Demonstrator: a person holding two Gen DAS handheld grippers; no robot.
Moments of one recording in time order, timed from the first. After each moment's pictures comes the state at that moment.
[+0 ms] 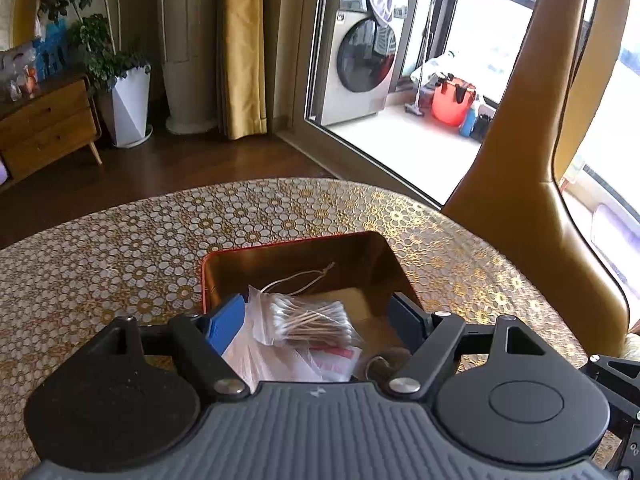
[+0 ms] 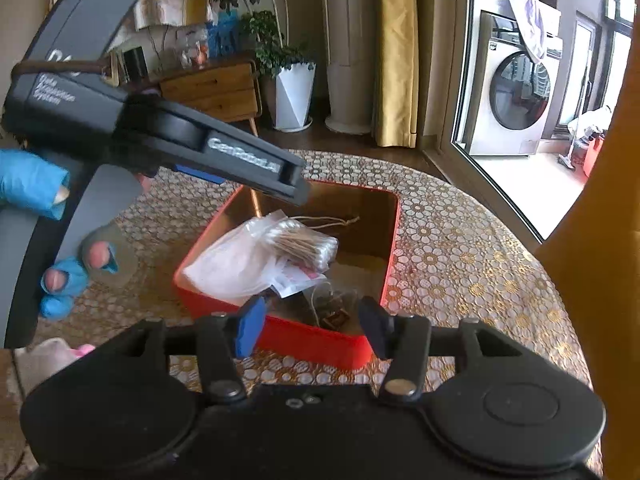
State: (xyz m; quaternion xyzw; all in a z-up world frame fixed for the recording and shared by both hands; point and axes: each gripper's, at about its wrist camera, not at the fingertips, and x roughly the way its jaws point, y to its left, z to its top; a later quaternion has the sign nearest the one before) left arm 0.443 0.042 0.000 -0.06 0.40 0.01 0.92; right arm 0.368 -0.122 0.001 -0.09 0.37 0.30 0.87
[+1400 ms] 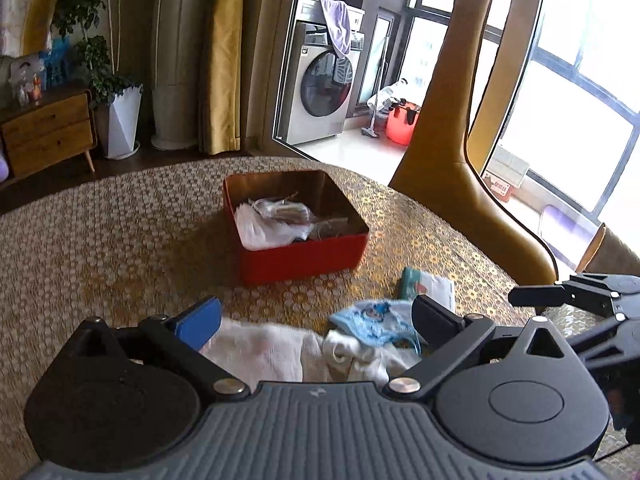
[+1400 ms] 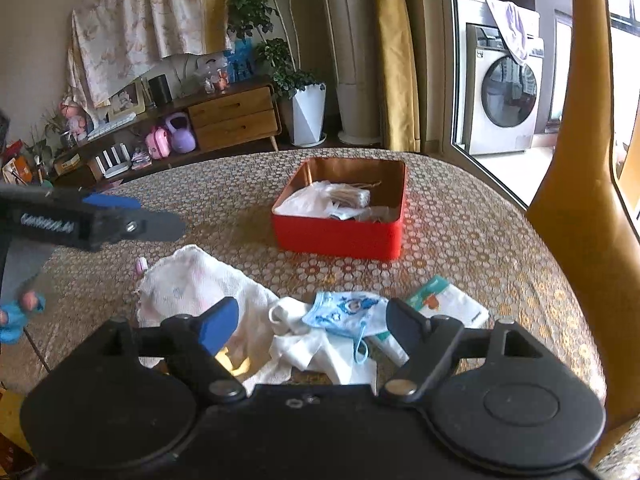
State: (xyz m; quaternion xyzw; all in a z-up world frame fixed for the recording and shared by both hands) left arm 0.192 0.046 0.024 -0.08 0.34 -0.05 0.94; right arm 0.206 -0.191 0.036 -0.04 0.35 0.32 0.88
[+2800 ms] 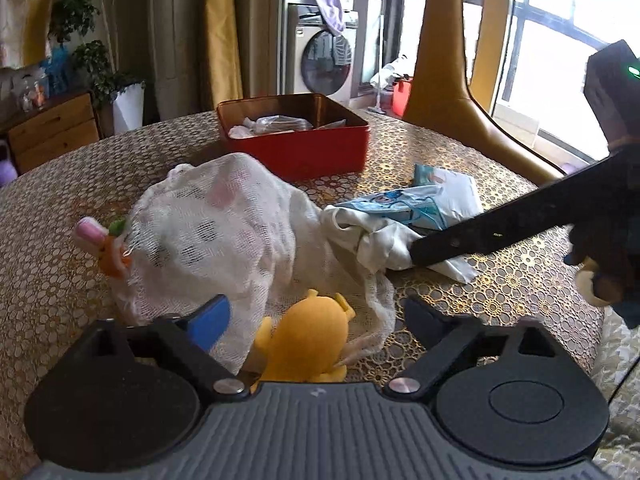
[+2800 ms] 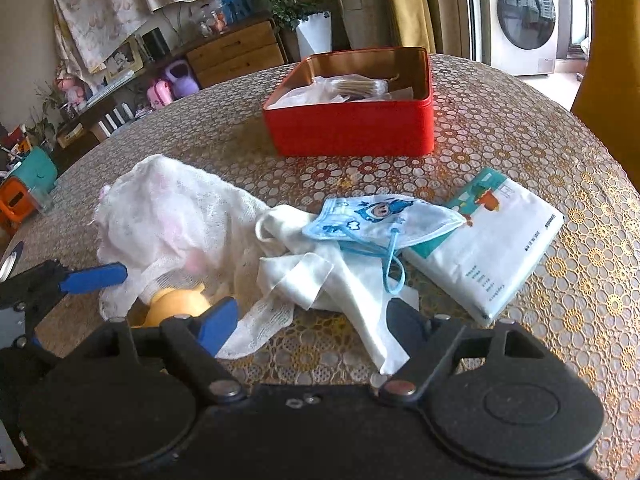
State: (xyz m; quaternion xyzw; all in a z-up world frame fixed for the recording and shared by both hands) left arm 0.140 0.005 -0.094 -0.01 0.34 -0.03 0.94; right arm 0.235 -0.168 -0.063 -0.02 0.45 0.33 0.83
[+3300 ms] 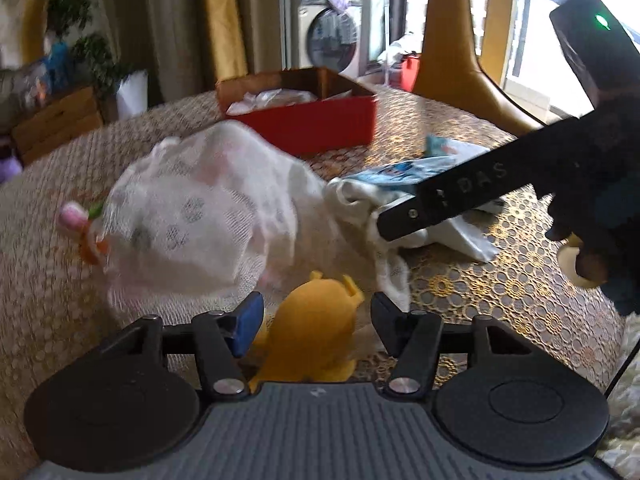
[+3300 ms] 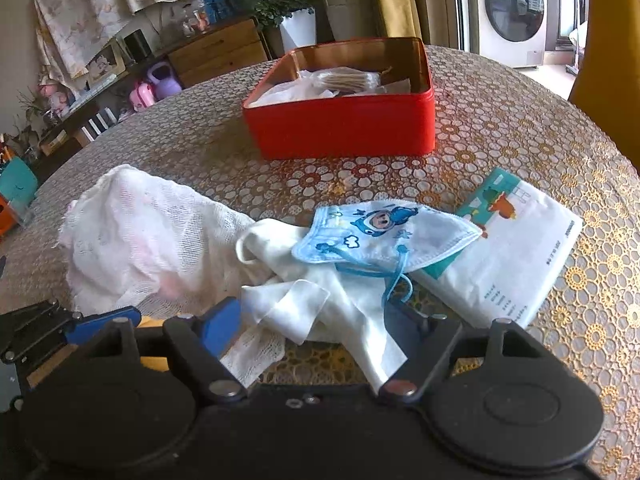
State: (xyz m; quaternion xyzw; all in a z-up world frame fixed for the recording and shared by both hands) left arm 0.156 0.003 -0.112 0.00 0.38 -0.01 0.93; right arm 0.255 -0.148 -0.078 -0.02 0.46 0.31 0.83
